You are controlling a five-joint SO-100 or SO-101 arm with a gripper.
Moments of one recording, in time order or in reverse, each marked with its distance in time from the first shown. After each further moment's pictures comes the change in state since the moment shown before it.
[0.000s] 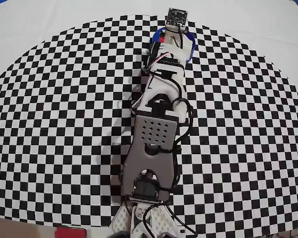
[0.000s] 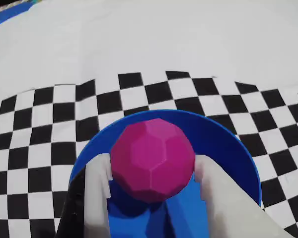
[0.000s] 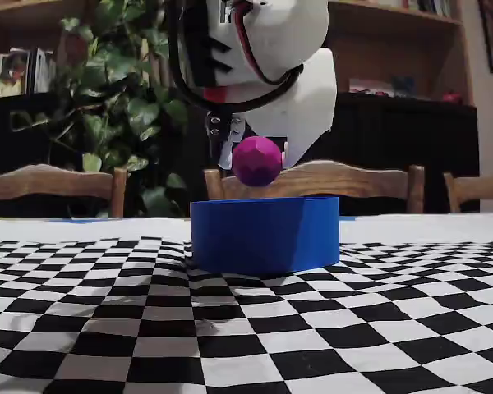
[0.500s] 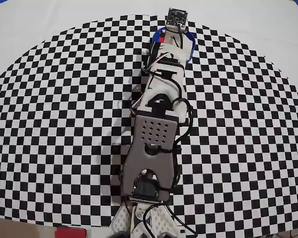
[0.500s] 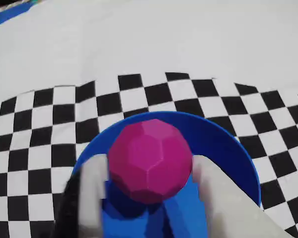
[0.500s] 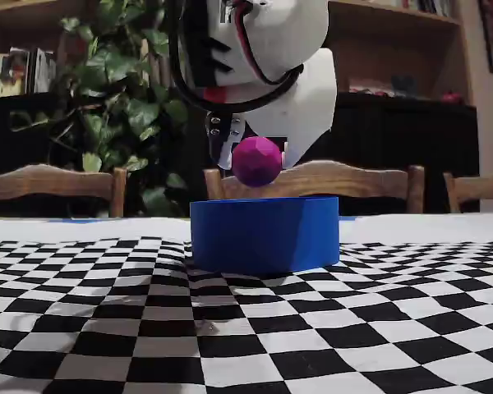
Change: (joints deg) arm 0.0 0.0 0.0 -0.5 0.0
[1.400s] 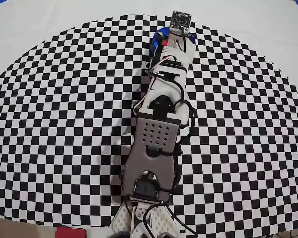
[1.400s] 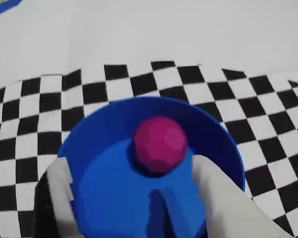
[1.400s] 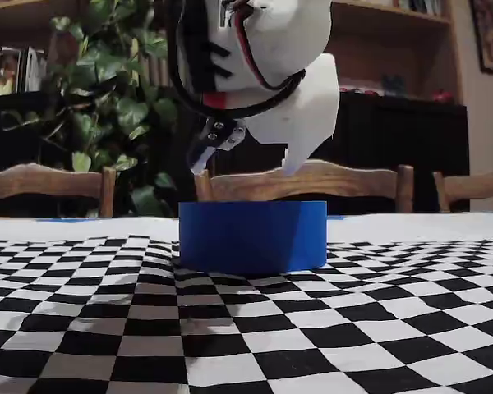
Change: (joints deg) arm 1.2 3.2 4.1 -0.6 0.2
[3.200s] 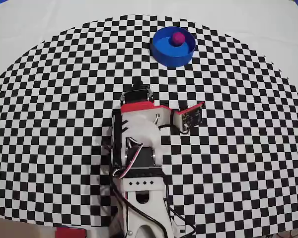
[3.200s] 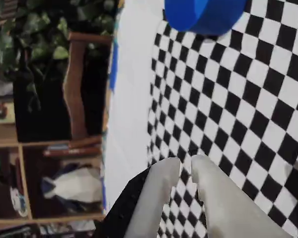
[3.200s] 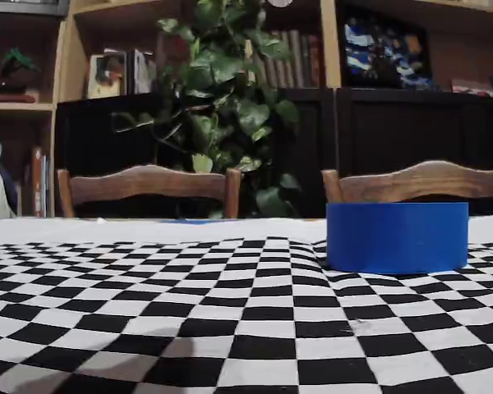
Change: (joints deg) arm -14.2 109.5 77.1 30.4 80.8
